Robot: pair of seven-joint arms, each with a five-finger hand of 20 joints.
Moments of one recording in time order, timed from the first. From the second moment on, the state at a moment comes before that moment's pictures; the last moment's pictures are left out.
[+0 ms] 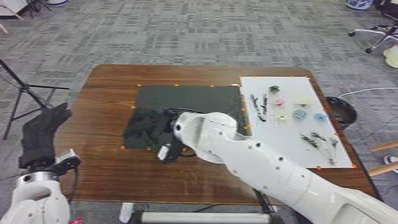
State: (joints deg) left arm 116.7 -67.5 -104.5 -105.8 63.3 16.0 15.6; right arm -53.8 -75.1 30.7 -88.0 -95.4 -17.7 9.2
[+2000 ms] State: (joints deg) left arm 116.1 -67.6 -105.2 -105.8 62.3 15.6 16.7; right arm -48.4 -73.5 28.3 -93.6 -111.0 -23.4 22.1
